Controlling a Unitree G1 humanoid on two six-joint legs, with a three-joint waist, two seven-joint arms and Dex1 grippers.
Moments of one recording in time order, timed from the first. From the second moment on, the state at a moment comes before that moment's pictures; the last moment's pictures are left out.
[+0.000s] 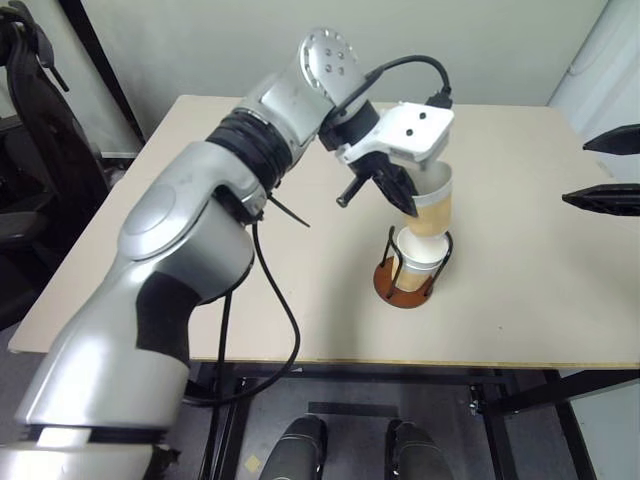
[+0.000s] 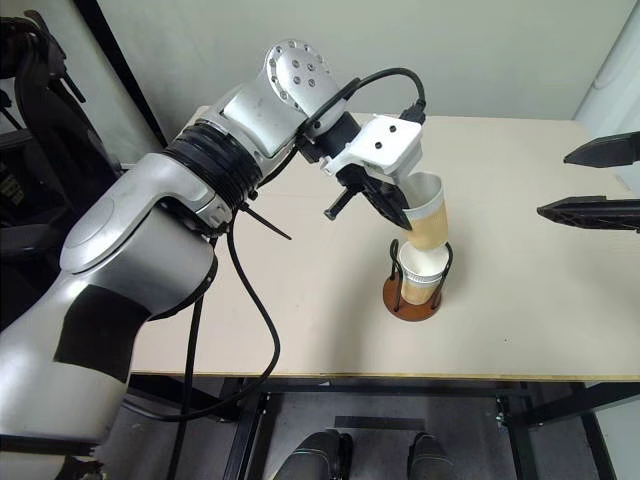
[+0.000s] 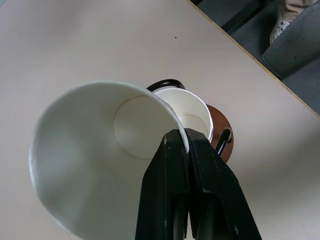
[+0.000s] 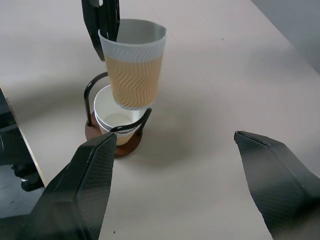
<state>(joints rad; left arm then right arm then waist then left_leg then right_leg) -1.77 0.35 -0.97 1.03 -0.47 -0.23 -1.58 -0.77 -1.47 -0.27 -0.26 0.61 1.05 1.29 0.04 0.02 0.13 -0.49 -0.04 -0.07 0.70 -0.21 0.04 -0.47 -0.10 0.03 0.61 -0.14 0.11</state>
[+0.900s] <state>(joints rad) -1.72 0.28 -0.98 1.09 -0.36 -0.31 -1.58 -0.76 -1.49 -0.26 -0.25 0.66 1.01 1.25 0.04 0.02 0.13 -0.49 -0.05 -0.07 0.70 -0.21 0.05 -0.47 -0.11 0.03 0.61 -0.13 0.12</state>
